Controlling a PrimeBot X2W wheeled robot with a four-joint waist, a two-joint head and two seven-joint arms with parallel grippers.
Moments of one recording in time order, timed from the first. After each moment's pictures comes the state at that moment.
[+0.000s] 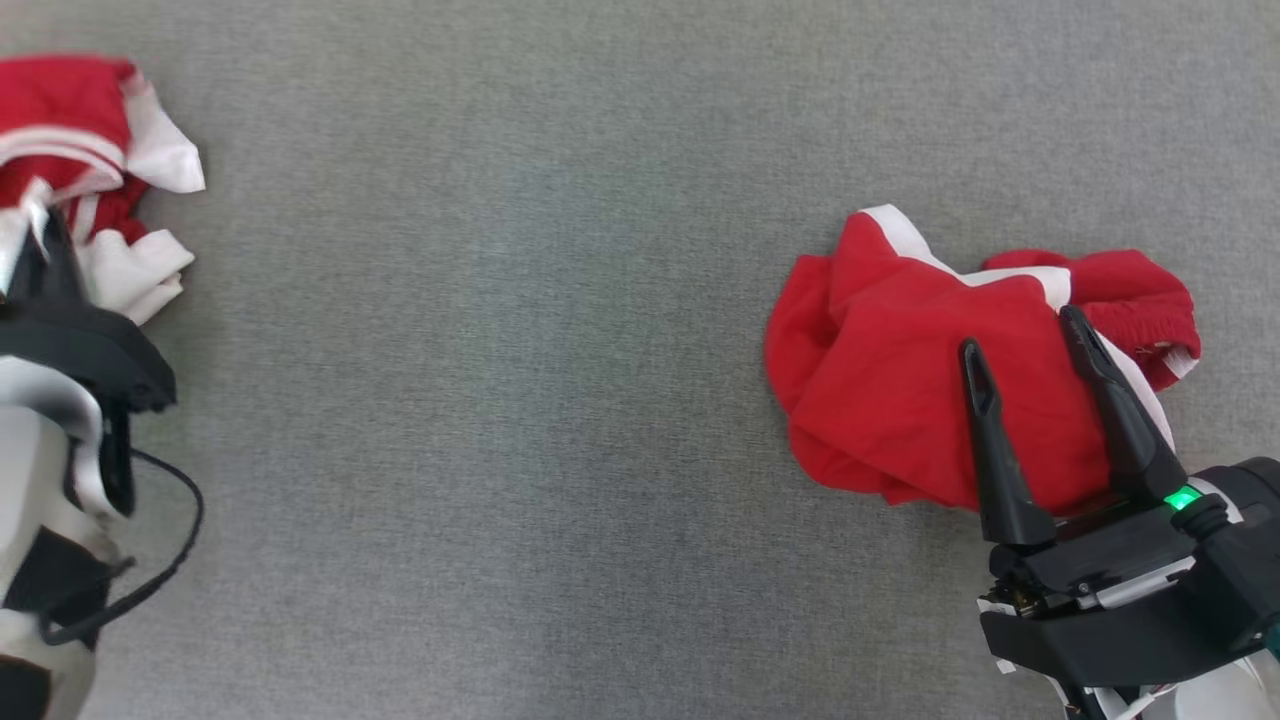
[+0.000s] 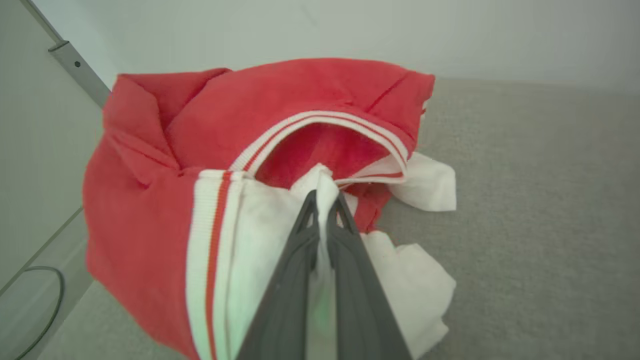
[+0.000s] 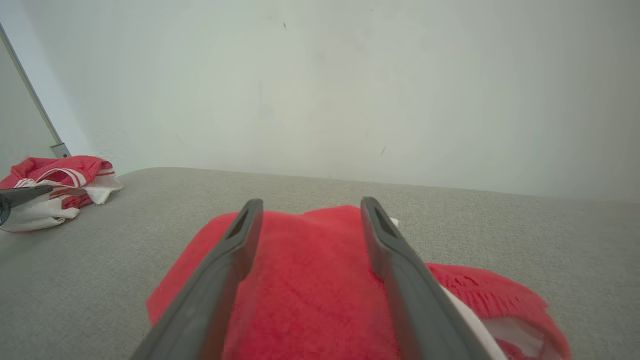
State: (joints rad) left arm -0.90 0.44 -0.35 0.93 -0.67 0.07 -0.24; right arm -0.10 -0.23 0.07 -0.30 0.14 0.13 -0.15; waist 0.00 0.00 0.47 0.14
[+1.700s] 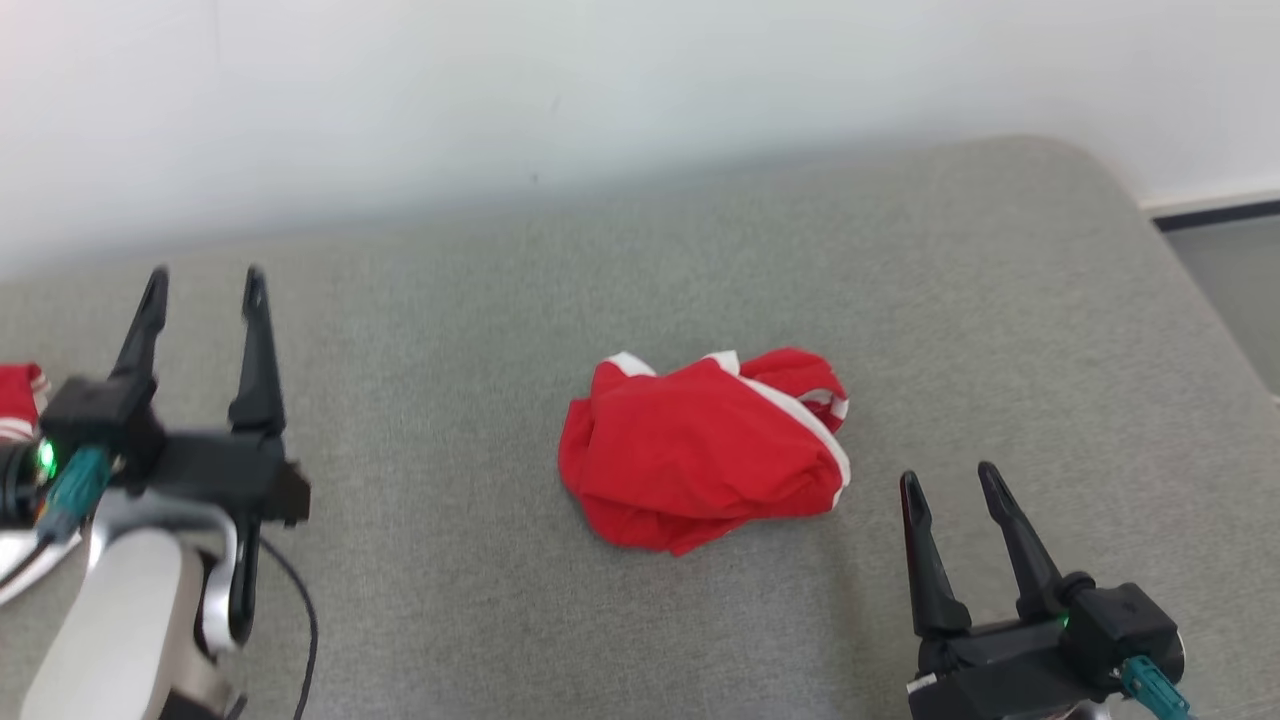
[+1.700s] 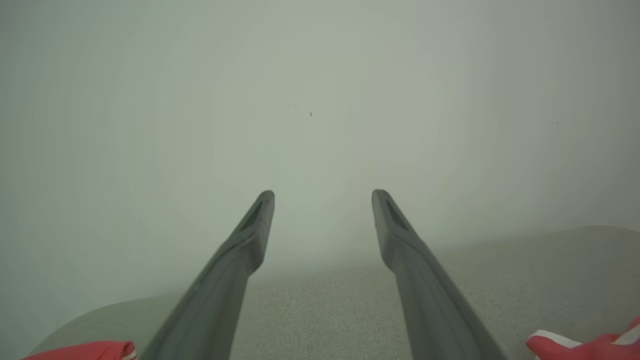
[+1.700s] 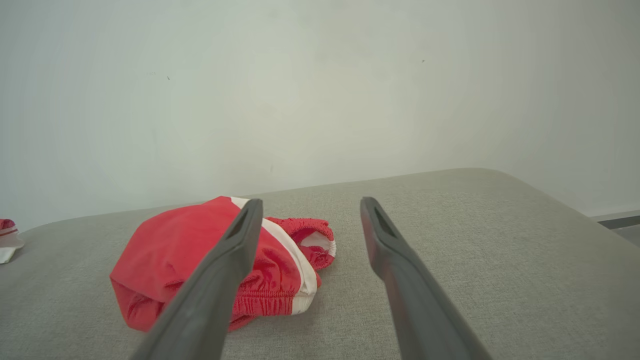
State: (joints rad) left arm -0.56 0.35 -0.23 0.41 -0.40 0.06 -0.26; right arm -0.05 -0.06 0.04 0.09 0.14 0.13 -0.26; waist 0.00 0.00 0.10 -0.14
